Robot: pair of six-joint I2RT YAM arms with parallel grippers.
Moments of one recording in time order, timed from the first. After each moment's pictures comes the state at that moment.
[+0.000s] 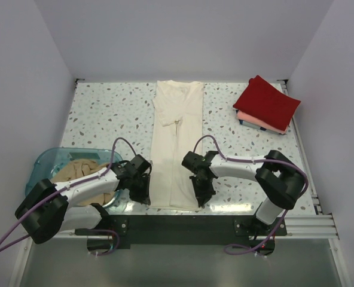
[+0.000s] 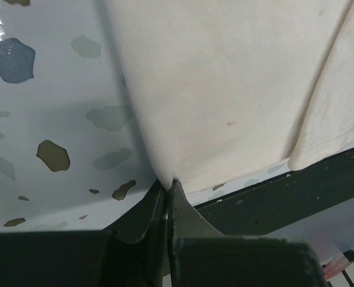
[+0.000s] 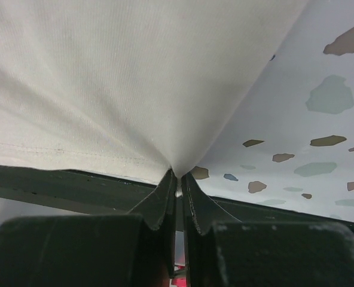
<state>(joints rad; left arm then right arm) -0.74 1.22 0.52 -0.60 0.21 -0.72 0.94 1.66 0.91 -0.81 -0.18 0.78</state>
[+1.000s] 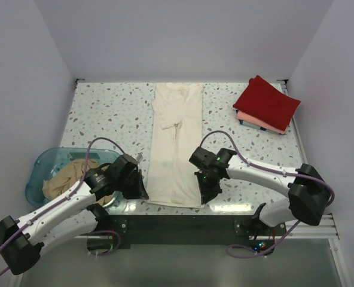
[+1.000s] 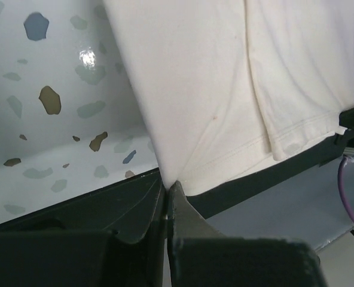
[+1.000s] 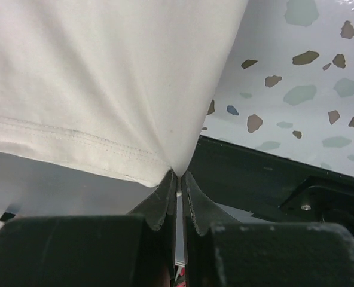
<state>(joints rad) -0.74 0.83 0.55 -0.78 0.19 -0.84 0.94 1.43 0.91 -0.93 -0.19 0.80</state>
